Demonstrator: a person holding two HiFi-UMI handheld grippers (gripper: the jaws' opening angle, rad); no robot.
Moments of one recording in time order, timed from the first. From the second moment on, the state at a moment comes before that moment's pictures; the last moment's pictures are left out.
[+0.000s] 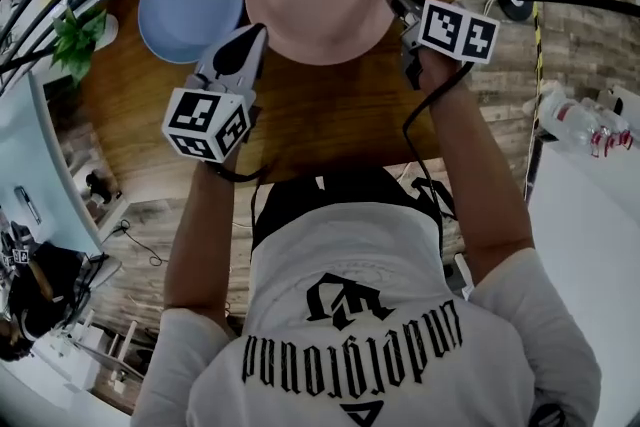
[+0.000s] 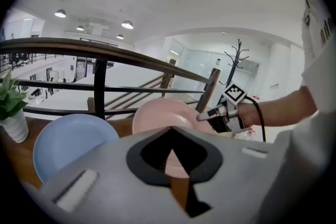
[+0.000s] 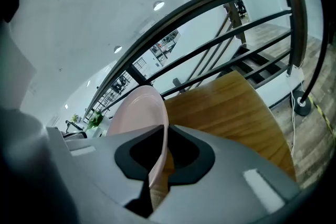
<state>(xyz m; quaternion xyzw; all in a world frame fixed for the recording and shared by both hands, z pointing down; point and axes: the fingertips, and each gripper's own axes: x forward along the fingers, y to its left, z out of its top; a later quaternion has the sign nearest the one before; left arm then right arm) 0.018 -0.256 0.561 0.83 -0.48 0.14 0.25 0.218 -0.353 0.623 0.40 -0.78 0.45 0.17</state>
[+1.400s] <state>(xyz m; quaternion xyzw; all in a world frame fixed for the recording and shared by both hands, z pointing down) -0.112 -0.066 0.407 0.87 -0.47 0.09 0.15 0.134 -0.168 0.449 0.44 -0.81 0.37 0.09</state>
